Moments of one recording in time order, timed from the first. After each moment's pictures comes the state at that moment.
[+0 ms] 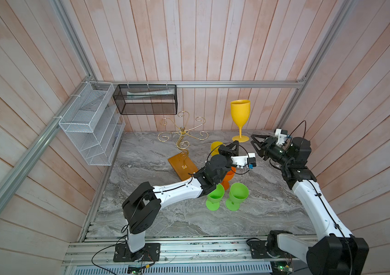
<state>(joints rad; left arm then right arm) -1.02 1.85 1.37 0.65 -0.41 1.32 -0.01 1.15 0.97 0.06 -0.69 1.25</state>
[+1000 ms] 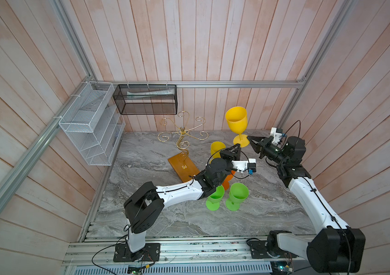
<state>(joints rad) -1.02 1.86 1.33 0.69 -0.35 1.31 0.03 1.20 0.96 0.16 -0.69 1.29</state>
